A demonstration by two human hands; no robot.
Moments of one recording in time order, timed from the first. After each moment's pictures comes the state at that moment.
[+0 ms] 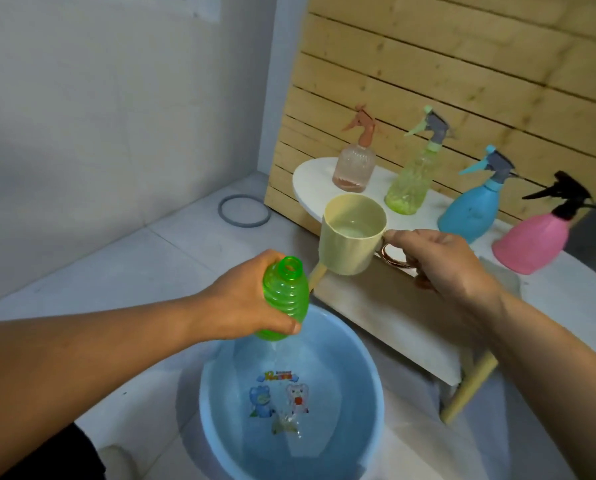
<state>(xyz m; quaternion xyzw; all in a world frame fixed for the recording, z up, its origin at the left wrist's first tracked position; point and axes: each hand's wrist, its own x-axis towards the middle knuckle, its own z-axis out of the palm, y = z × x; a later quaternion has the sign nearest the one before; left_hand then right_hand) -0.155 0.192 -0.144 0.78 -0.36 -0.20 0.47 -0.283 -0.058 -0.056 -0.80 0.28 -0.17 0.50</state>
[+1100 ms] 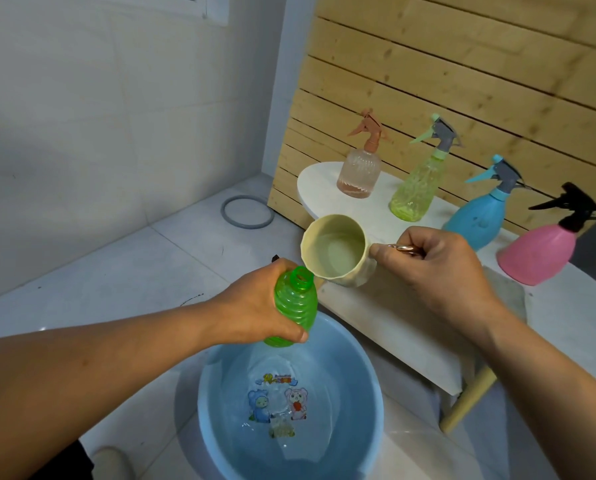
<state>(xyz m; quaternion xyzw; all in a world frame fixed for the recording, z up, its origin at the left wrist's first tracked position) -0.151 0.179 -0.153 0.78 -0.38 -0.22 0.45 -0.288 -0.031 -0.045 -0.90 0.20 -0.23 0.30</state>
